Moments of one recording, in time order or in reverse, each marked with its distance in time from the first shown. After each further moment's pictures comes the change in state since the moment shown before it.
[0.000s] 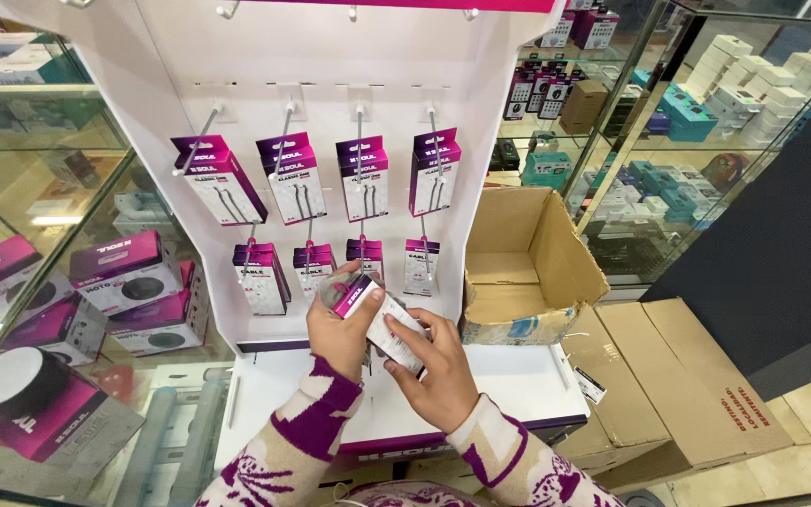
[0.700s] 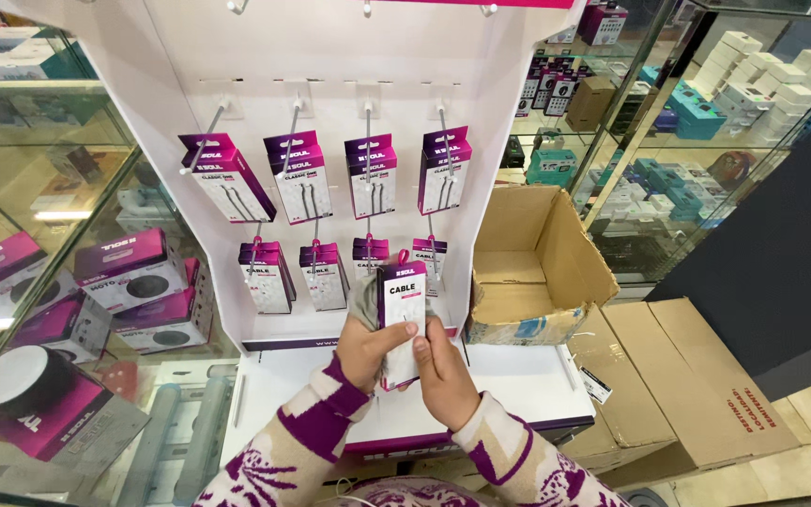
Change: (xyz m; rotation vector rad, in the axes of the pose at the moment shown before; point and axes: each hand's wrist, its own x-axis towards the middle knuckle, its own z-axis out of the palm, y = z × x) left_hand -0.005 -0.012 -0.003 -0.231 -0.464 -0.069; right_hand 0.003 0.006 0.012 0.370 -0.103 0.371
